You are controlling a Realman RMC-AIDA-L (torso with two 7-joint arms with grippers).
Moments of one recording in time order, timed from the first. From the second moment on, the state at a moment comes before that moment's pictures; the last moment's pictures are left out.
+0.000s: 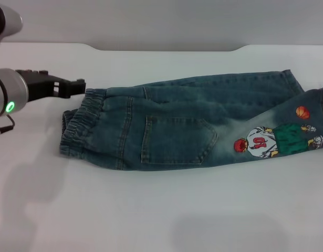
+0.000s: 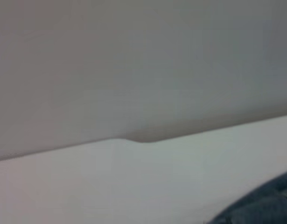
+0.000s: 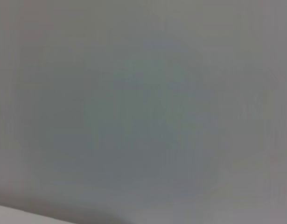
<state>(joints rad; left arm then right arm) -0.19 -2.06 -1.51 -1.63 2.79 -0.85 0.10 0.34 2.09 -0.72 -0.87 1.47 0.93 -1.79</state>
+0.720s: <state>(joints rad) -0.18 -2.06 -1.48 -1.70 2.79 -1.04 0.09 0.48 2.09 -0.77 -0.17 2.25 0.97 -2.88</state>
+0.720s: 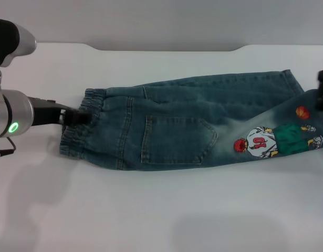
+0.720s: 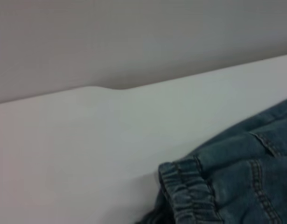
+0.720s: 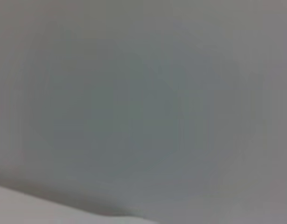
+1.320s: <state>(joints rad) -0.18 -2.06 -1.46 -1.70 2.79 -1.12 0.08 0.55 2.09 -0.81 0.04 2.22 1.16 -2.89</state>
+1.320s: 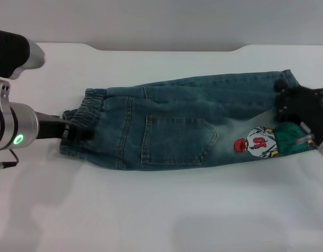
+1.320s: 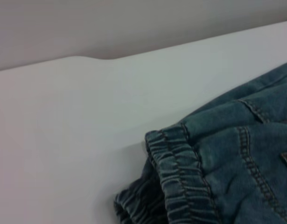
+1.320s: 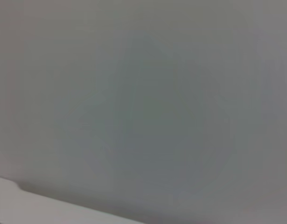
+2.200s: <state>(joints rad) -0.21 -2.06 -1.41 -1.60 2.79 -1.10 0.08 0.60 2.09 -0.81 0.11 2.13 1.17 -2.86</state>
